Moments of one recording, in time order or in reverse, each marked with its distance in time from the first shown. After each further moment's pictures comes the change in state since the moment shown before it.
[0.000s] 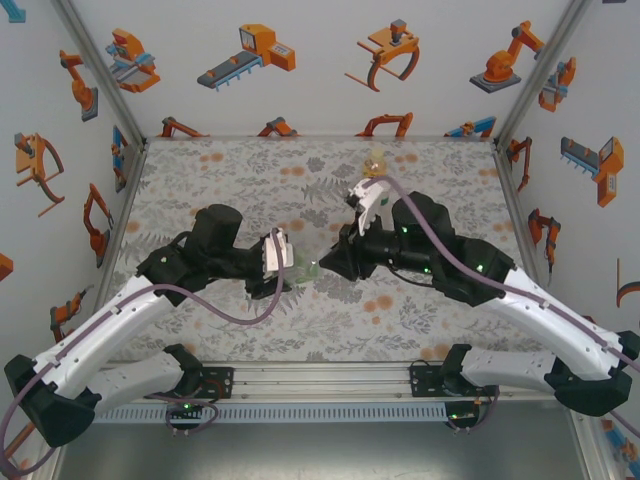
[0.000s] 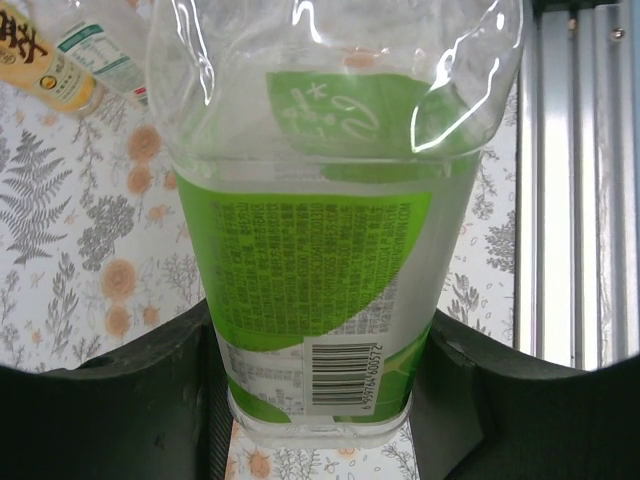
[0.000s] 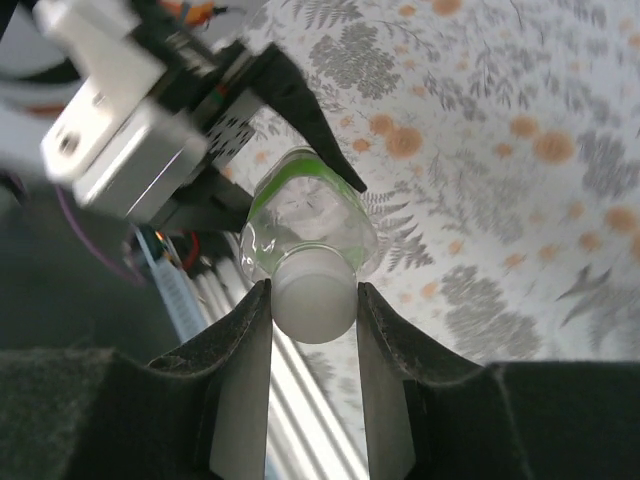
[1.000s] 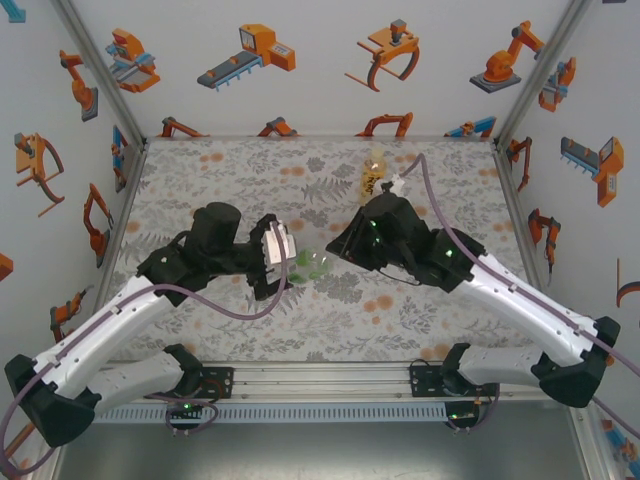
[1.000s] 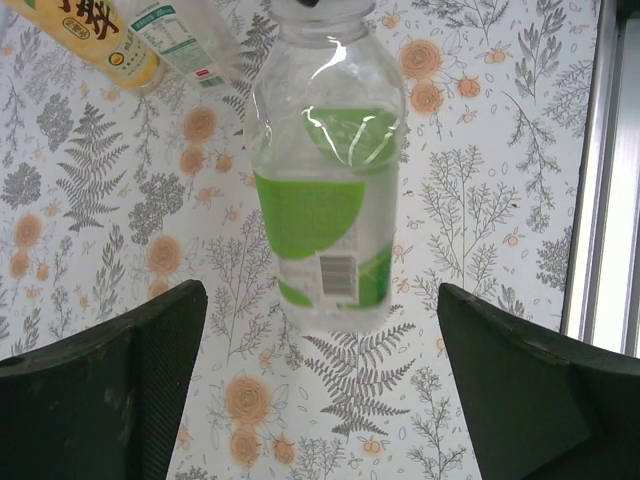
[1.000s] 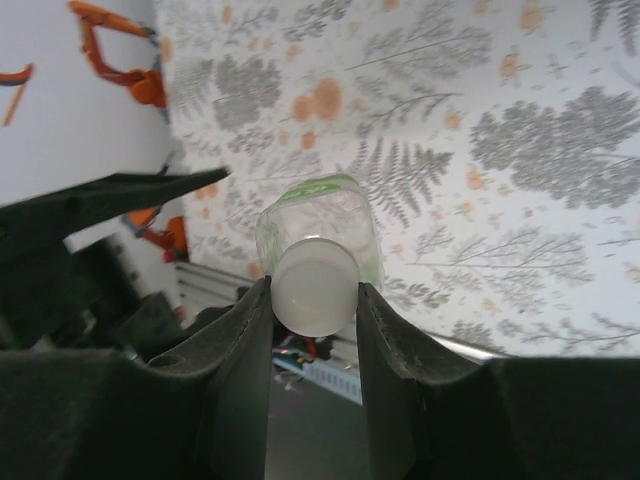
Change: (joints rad) left arm -0.001 -0.006 -0.002 0.056 -0.102 -0.043; right arm -0.077 0.122 -0.010 -0.187 0.256 0.777
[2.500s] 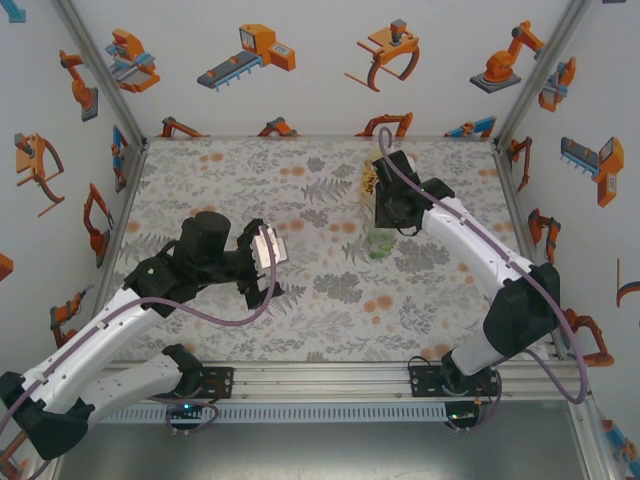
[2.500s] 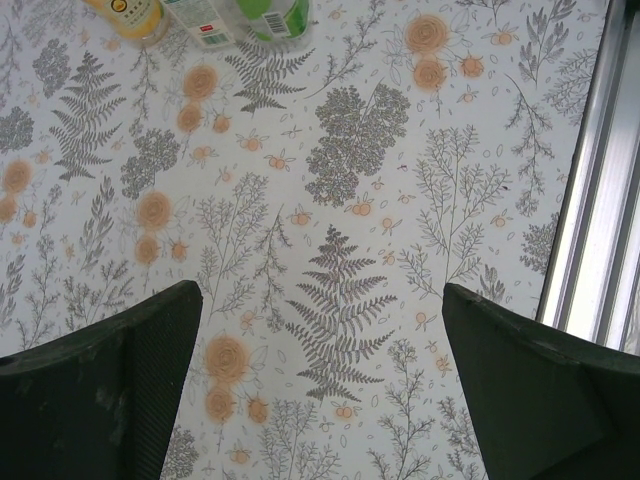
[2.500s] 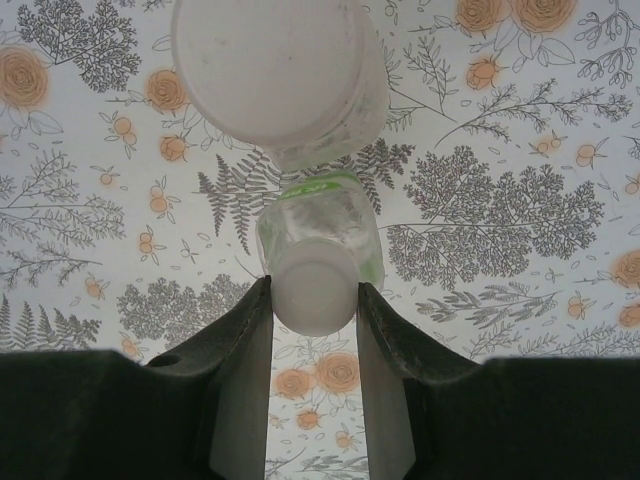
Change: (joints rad) left arm 0.000 -0.087 -0.034 -0.057 -0.064 -0.067; right arm -0.412 0.357 0.070 -0.011 0.072 -0.689
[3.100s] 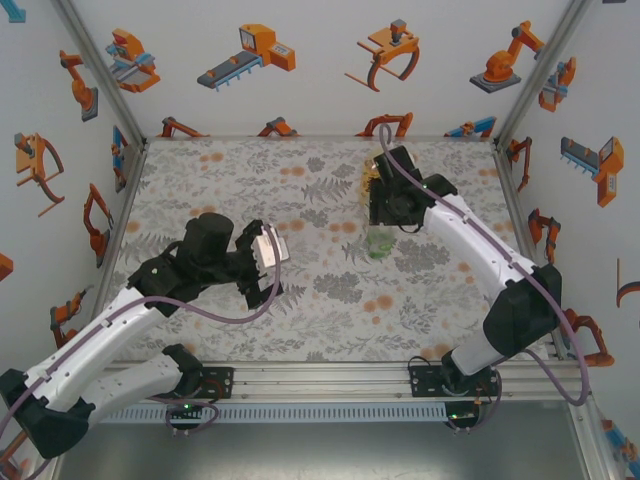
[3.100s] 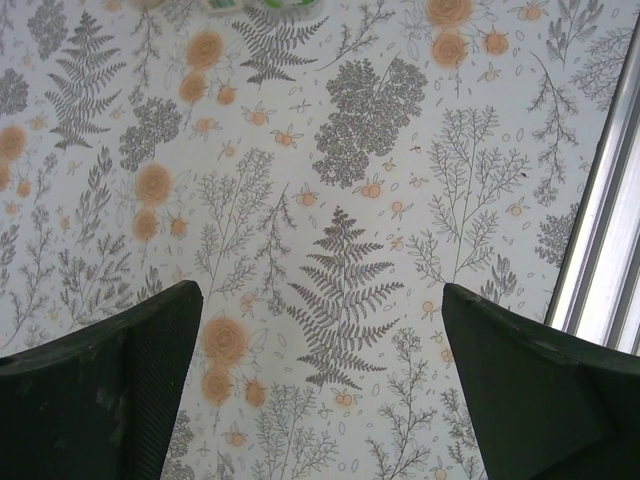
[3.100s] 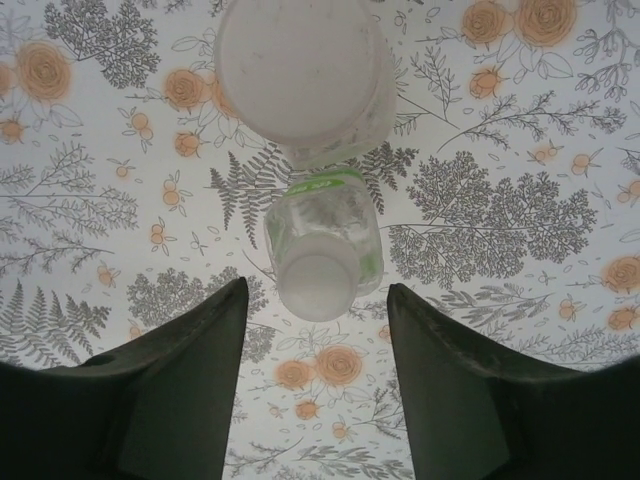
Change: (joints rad) left arm 0.000 0.014 -0.025 0.006 -0.058 -0.018; right arm -0.005 0.000 0.072 -0.053 -0.024 -0.034
